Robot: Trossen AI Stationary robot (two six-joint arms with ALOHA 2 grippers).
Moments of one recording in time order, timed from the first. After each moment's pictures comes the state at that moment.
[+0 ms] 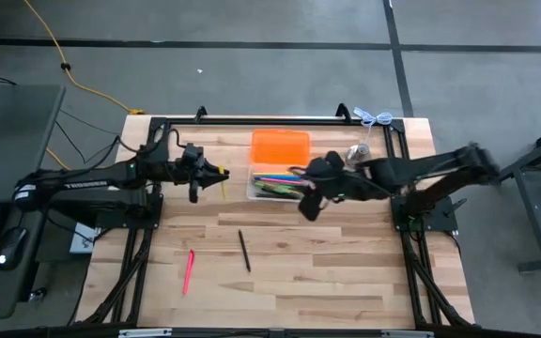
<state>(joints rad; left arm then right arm) 0.25 0.69 0.45 0.14 0.22 -0.39 0.18 1.42 1.38 -0.69 0.46 0.55</state>
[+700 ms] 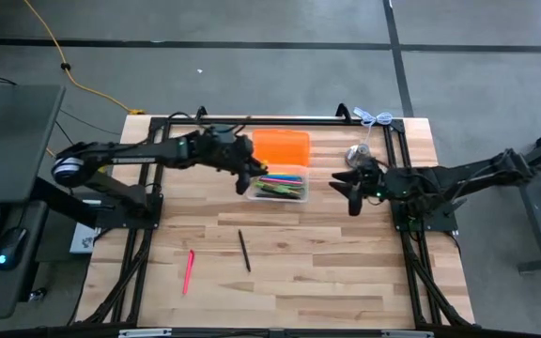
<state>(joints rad) 0.25 1.32 0.99 -0.15 0.21 -0.19 0.19 0.78 0.62 -0.18 0.47 0.59</state>
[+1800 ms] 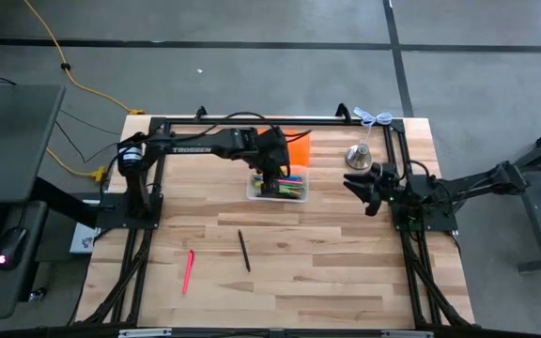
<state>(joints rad) 0.25 1.85 1.52 -0.65 0.13 0.09 0.18 0.37 0.15 0.25 0.48 0.54</state>
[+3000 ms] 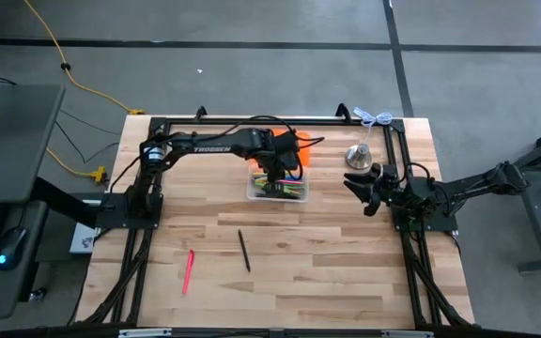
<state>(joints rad) 0.25 2.04 1.73 -0.83 0.07 0.23 0.18 0.36 0.07 0.38 0.51 0.49</state>
